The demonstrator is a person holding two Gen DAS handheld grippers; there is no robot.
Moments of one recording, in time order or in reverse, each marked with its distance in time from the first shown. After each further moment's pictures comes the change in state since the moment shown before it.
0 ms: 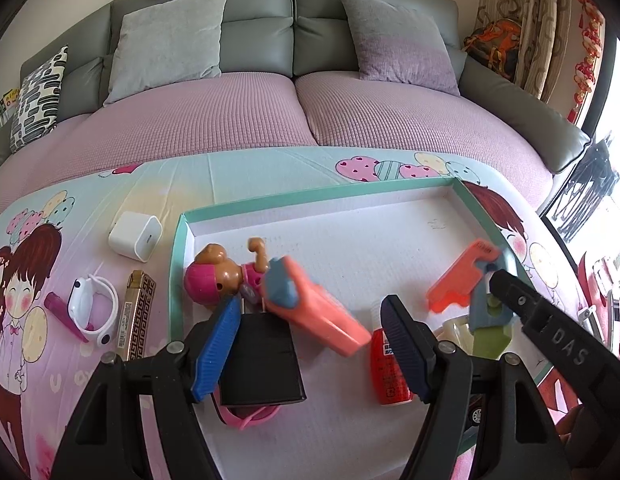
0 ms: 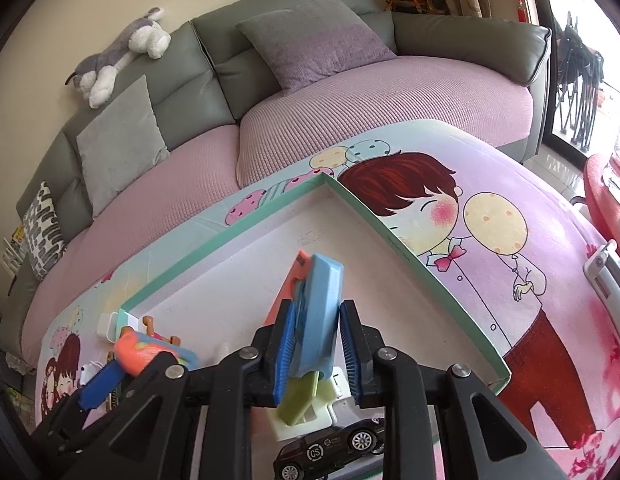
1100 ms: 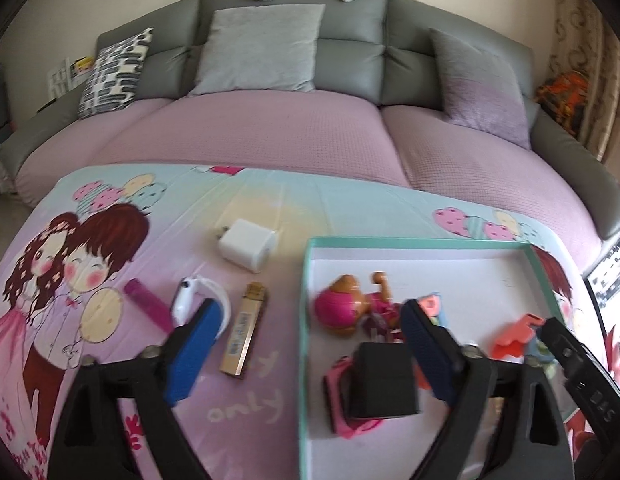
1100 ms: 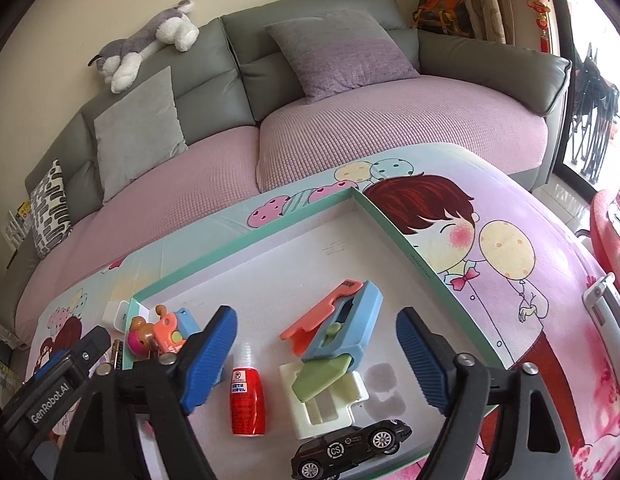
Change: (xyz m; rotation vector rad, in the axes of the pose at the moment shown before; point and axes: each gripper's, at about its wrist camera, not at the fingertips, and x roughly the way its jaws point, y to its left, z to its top) left arm -0.026 0.072 0.008 -0.195 -0.071 0.196; right arm -0.012 0.022 0.001 -0.095 -0.041 0.033
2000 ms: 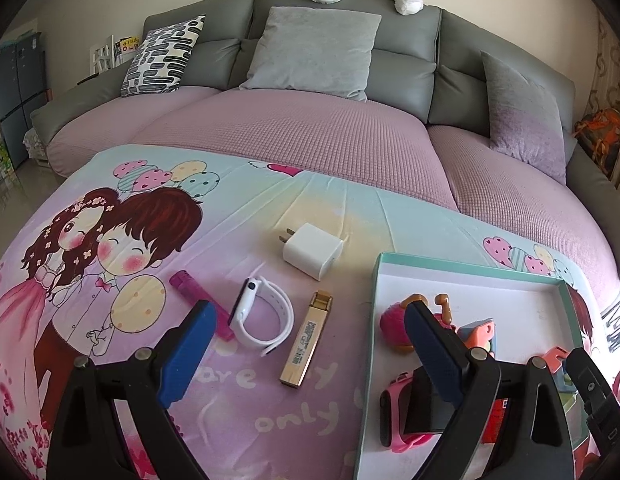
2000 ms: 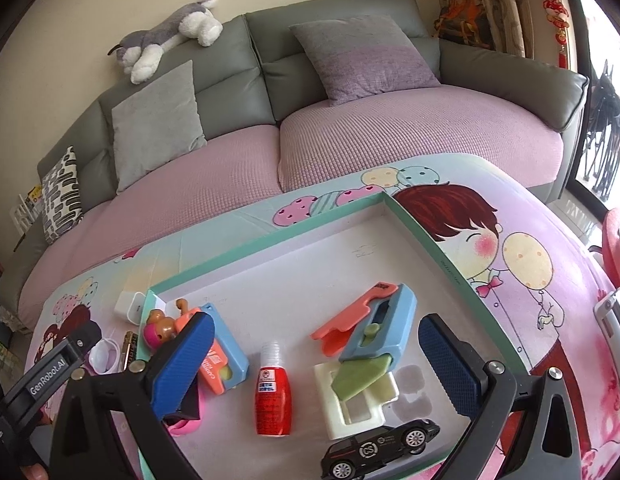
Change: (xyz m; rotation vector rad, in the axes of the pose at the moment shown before) left arm 0.001 0.040 0.002 -0.124 -0.024 0.084; right arm 0.000 0.024 -0.003 -0.060 -0.011 0.047
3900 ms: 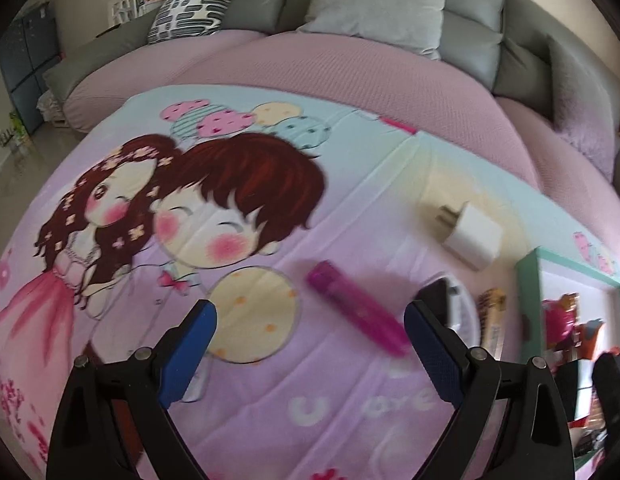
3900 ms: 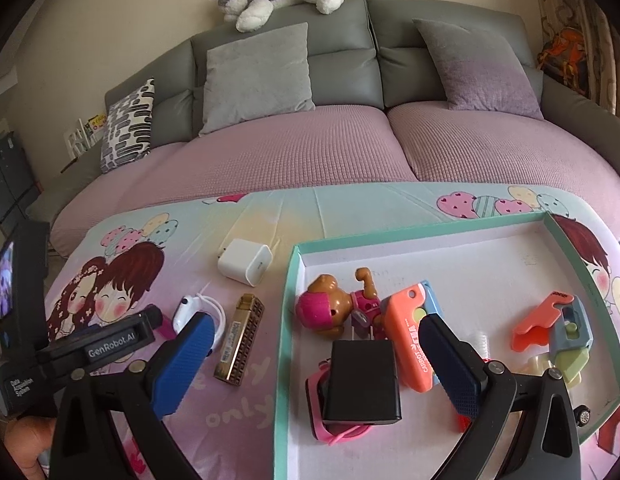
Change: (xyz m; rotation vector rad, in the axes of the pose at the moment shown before) left arm 0.062 0.119 0.013 -0.048 0.205 0.092; right arm 0.023 0.142 -0.034 -0.258 0.046 0.152
